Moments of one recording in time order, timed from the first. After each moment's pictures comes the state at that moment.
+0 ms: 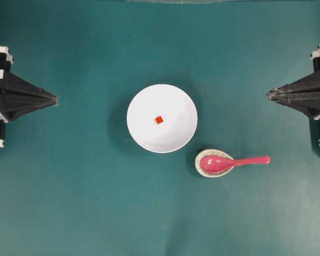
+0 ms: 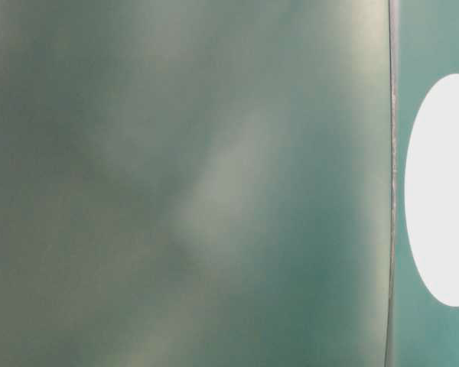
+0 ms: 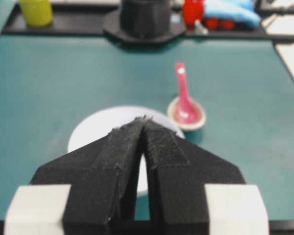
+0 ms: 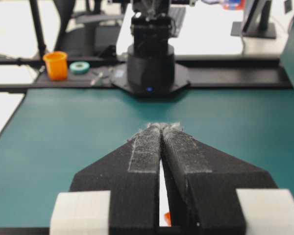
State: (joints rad) left arm 0.00 -0.96 1.14 0.01 -0.05 -0.01; right arm 0.00 -0.94 1.14 0.02 -0.23 0.01
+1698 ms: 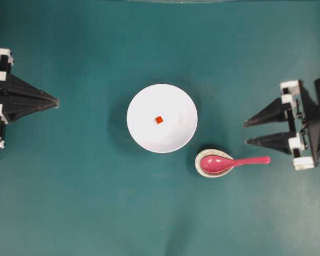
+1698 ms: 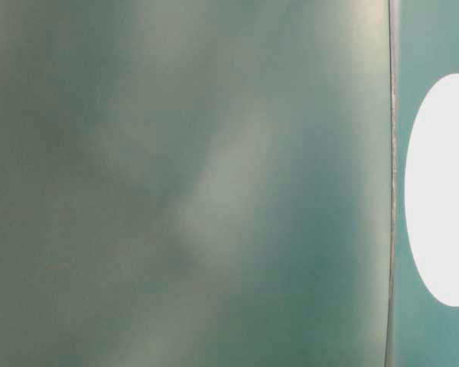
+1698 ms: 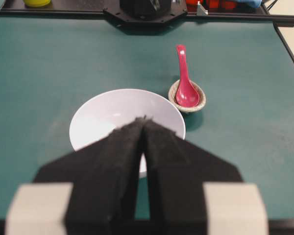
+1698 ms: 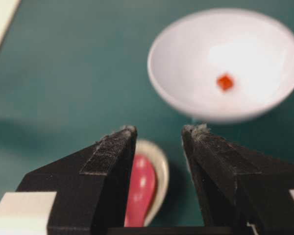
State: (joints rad) left arm 0.00 -0.96 1.14 0.01 -0.01 0.00; right arm 0.13 -0.65 1.24 0.13 -0.25 0.08
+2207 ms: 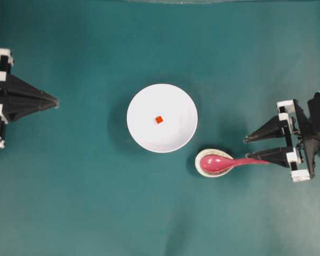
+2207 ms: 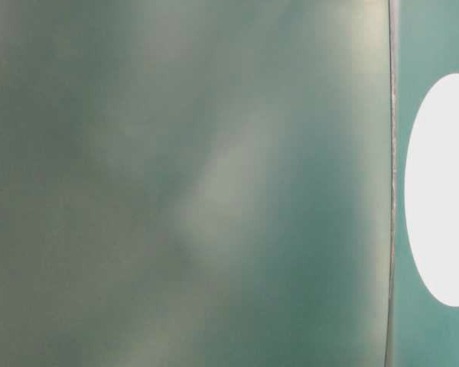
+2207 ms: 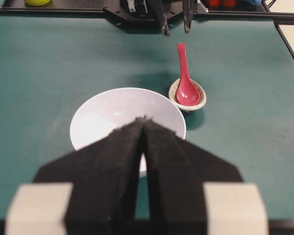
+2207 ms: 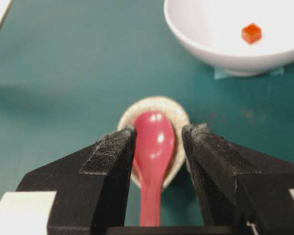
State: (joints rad) left arm 0.00 -0.96 1.14 0.01 -0.01 0.00; right arm 0.28 -0.40 1.39 0.27 -0.69 0.08
